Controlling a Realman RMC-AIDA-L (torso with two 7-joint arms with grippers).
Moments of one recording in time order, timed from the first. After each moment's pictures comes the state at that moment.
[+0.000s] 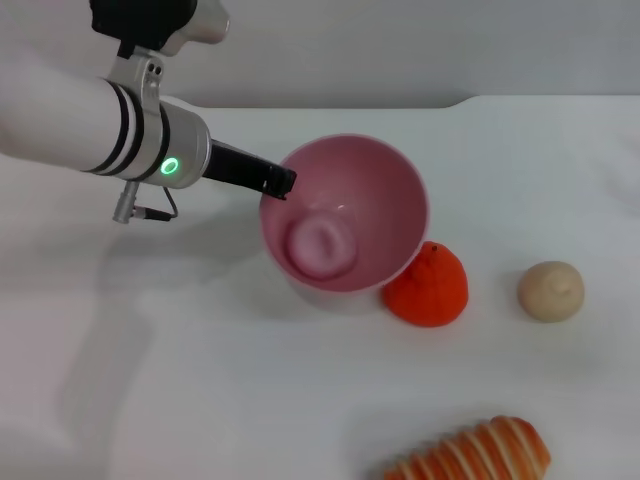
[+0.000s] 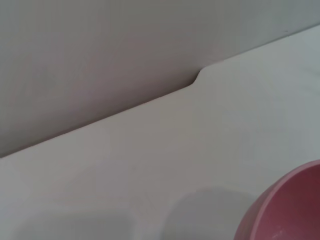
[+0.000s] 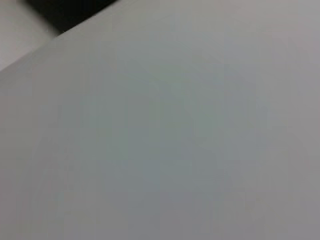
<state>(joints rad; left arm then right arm) -0.62 -2.06 1.52 1.19 -0.74 -1.02 0.41 0.26 2.07 -0.97 -0.79 -0.70 -1.50 0.84</state>
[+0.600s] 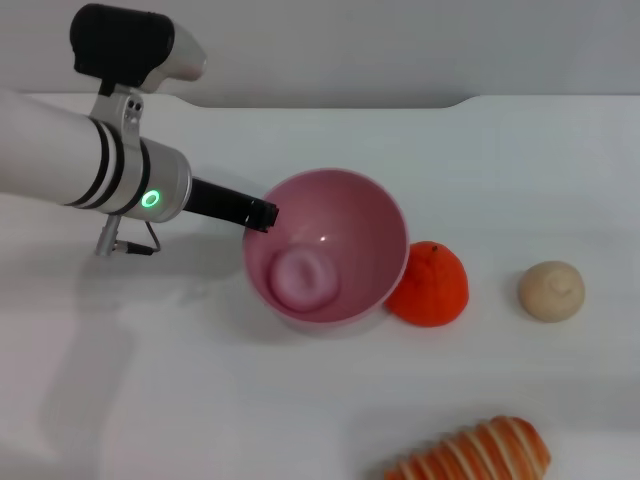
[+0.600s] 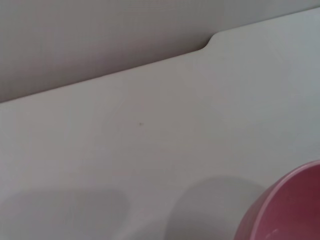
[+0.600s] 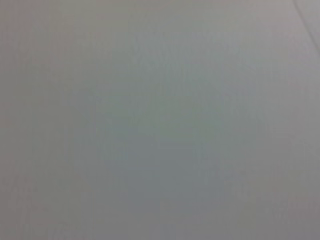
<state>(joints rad) -0.57 -2.06 1.52 1.16 -0.77 -1.04 0.42 0.26 2.07 -0.85 -0.42 -0.39 -1.59 0.45</state>
